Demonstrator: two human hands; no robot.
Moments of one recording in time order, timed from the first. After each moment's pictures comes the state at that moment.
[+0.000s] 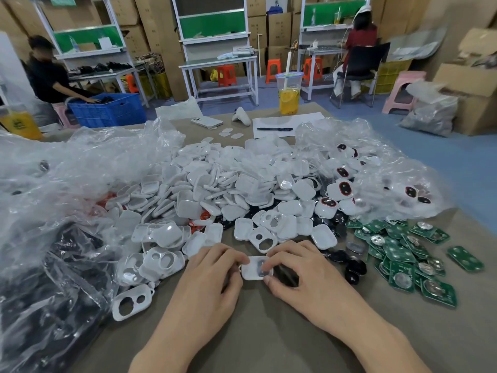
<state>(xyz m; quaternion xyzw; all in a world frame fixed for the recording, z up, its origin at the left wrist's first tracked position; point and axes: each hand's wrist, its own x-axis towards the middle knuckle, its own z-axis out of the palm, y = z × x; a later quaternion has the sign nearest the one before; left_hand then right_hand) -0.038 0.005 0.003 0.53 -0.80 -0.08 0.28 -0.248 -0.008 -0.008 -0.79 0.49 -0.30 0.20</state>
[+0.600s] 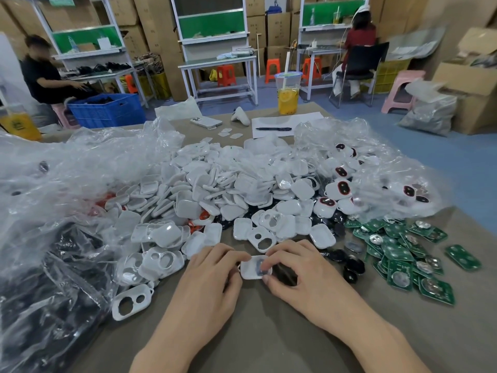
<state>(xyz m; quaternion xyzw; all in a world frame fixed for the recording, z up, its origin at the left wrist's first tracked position) -0.038 0.006 0.001 0.54 -0.80 -0.06 0.26 -0.247 -0.006 -0.008 -0.80 0.49 -0.30 0.20</state>
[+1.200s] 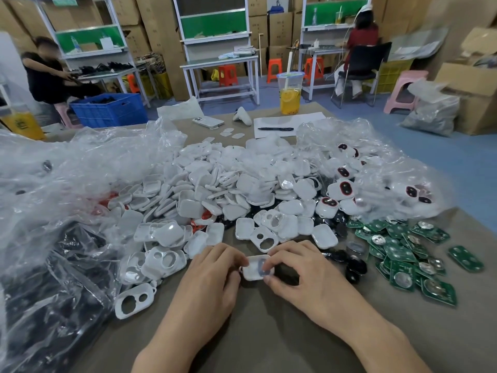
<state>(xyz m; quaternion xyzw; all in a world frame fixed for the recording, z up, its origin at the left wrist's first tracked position) -0.037 0.003 0.000 0.54 -0.79 -0.10 0.27 -0.248 -0.007 -0.008 -0.79 0.49 -0.30 0.21</state>
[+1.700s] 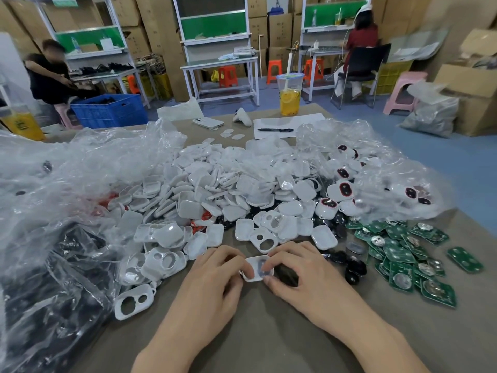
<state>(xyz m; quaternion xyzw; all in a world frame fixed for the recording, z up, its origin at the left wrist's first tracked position) -0.035 0.003 -0.003 0.52 -0.81 -0.09 0.27 -0.247 -0.007 -0.009 -0.80 0.49 -0.29 0.19</state>
